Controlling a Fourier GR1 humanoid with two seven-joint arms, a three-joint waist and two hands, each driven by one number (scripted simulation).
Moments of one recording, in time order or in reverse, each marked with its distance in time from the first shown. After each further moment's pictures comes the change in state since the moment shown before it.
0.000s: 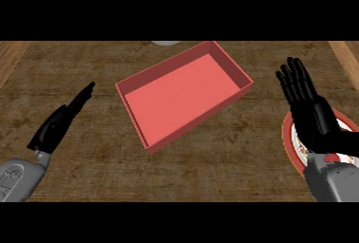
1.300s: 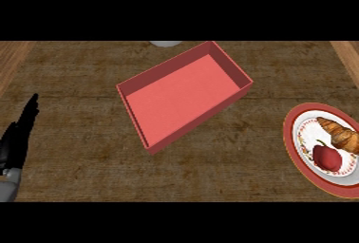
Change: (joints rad) left arm 0.163 -0.002 0.209 0.040 -0.031 0.251 0.065; right arm 0.362 -0.588 -0.222 0.486 0.437 0.157 -0.654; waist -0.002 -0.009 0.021
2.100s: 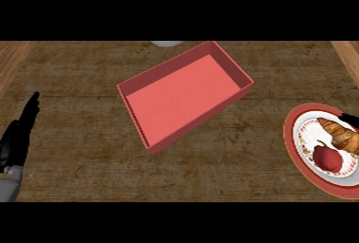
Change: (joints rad) left arm -0.012 -0.029 0.036 0.001 -0.041 -0.026 0.015; right arm -0.234 -0.053 0.252 -0.109 0.332 0.254 0.500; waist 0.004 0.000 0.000
